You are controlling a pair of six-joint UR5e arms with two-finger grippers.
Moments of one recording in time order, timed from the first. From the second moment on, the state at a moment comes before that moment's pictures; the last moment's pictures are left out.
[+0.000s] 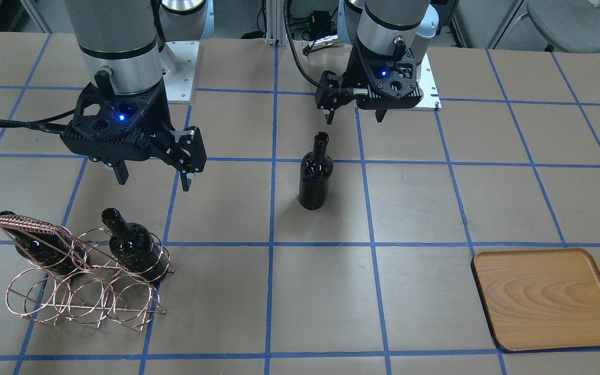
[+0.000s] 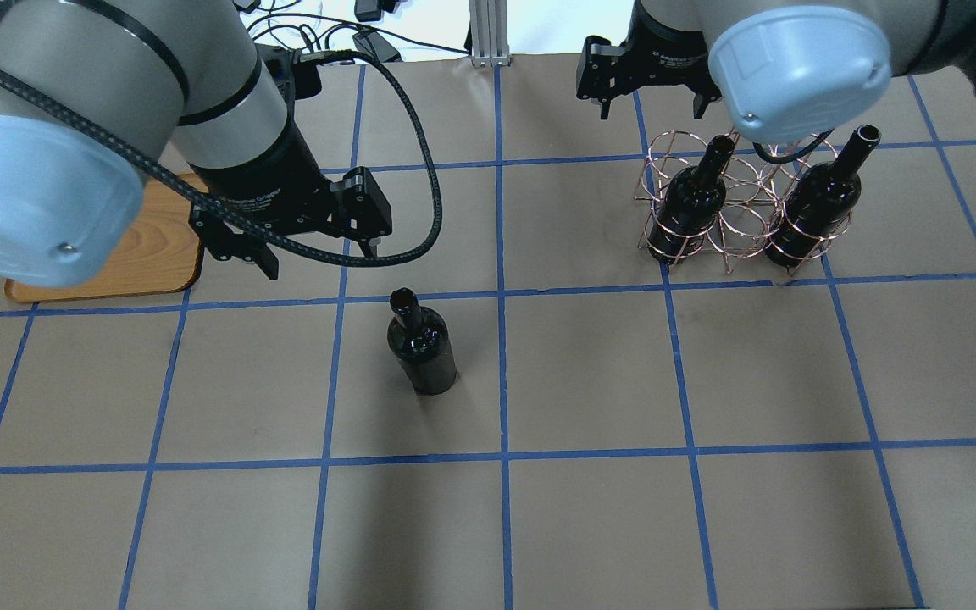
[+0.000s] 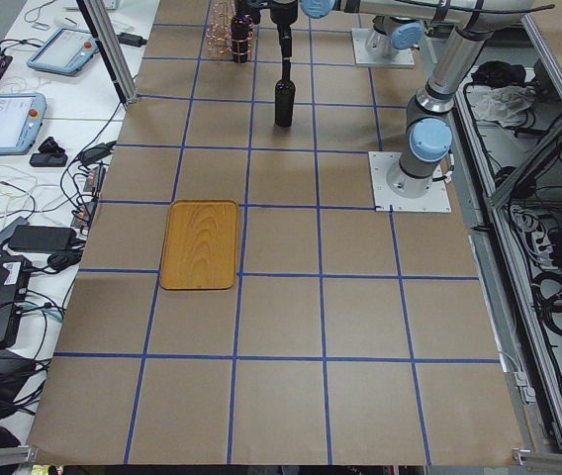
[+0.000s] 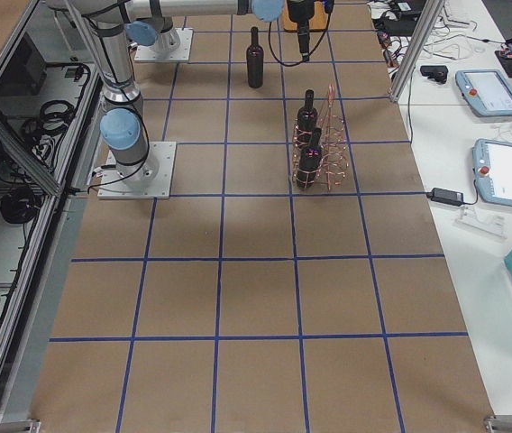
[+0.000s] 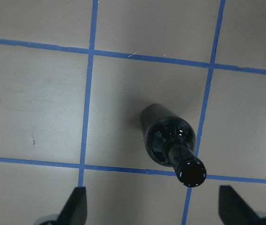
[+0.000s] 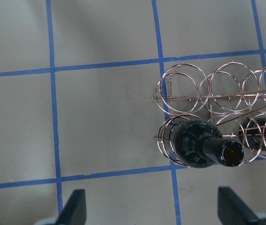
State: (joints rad) left arm -1.77 -1.55 -1.66 -1.53 1.52 -0.33; right arm 1.73 -1.43 1.47 -1.84 -1.66 0.23
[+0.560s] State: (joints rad) left arm -1.79 -1.61 -1.68 -1.47 1.46 -0.35; right arm 1.72 -1.44 1.47 -1.72 -1.58 0.09
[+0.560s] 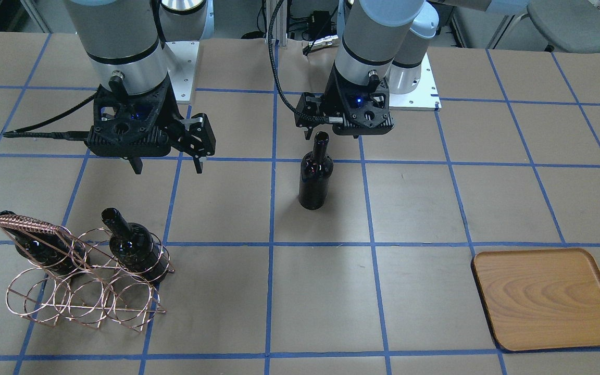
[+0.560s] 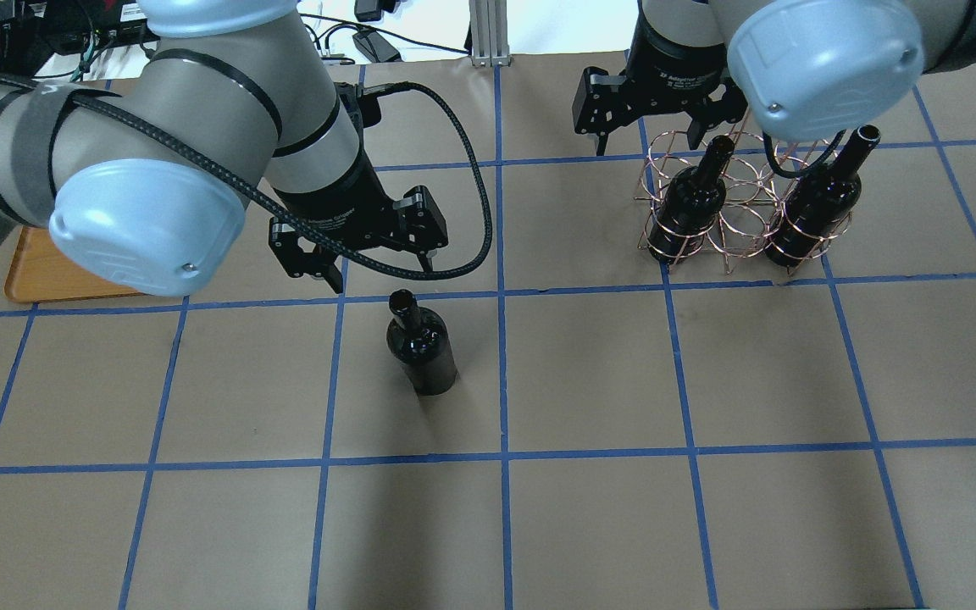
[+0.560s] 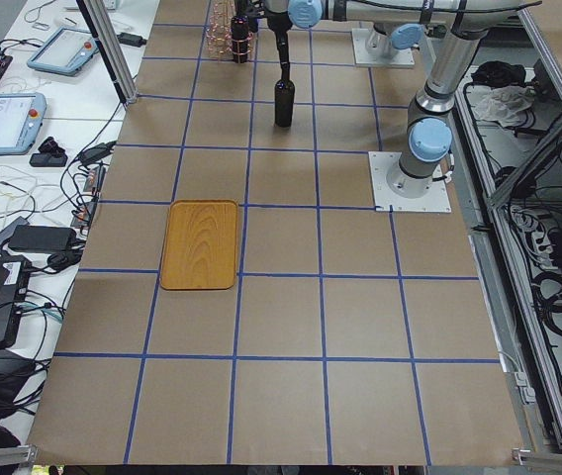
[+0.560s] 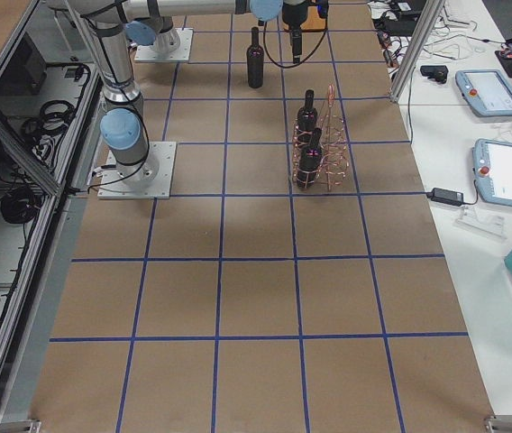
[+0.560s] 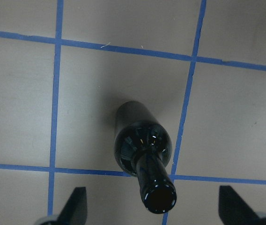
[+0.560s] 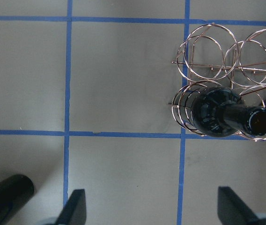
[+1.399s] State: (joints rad) left arm -1.80 -1.66 -1.74 -1.40 1.39 -0.42; right arm 1.64 -1.51 1.54 -1.63 -1.63 -0.01
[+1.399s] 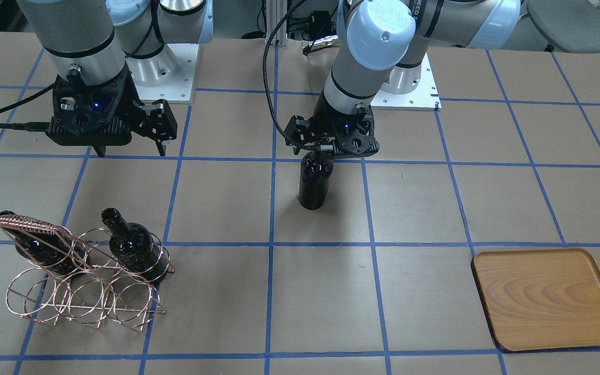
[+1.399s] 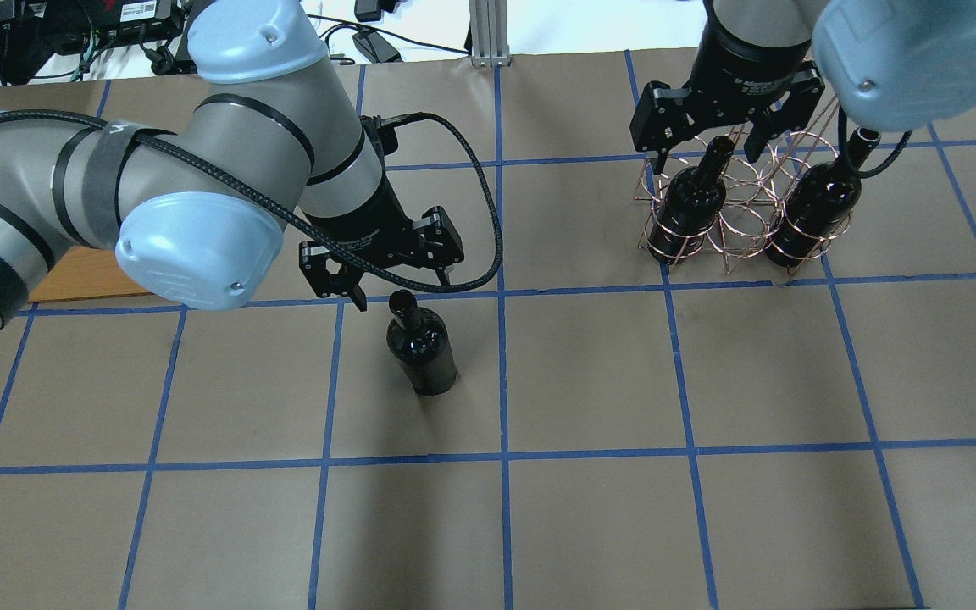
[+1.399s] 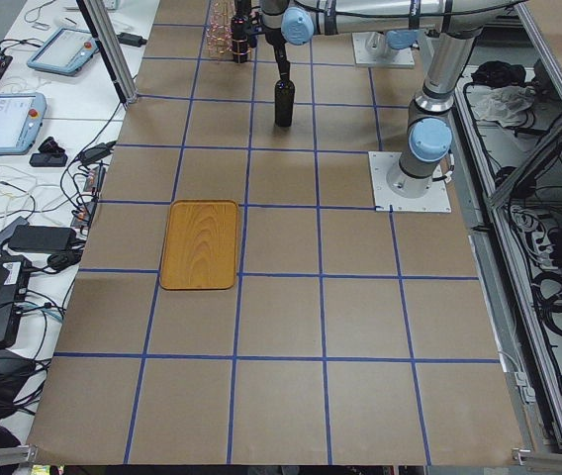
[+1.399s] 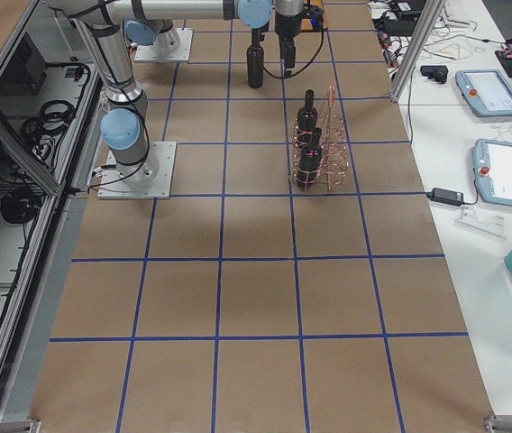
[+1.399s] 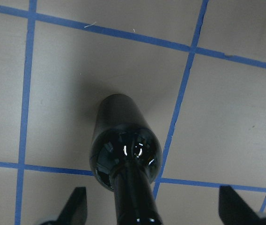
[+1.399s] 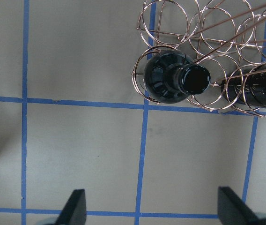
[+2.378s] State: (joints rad) left arm -1.83 -1.66 -1.75 -1.36 1.47 -0.42; right arm 1.64 -1.53 1.55 -1.63 -1.63 -0.01
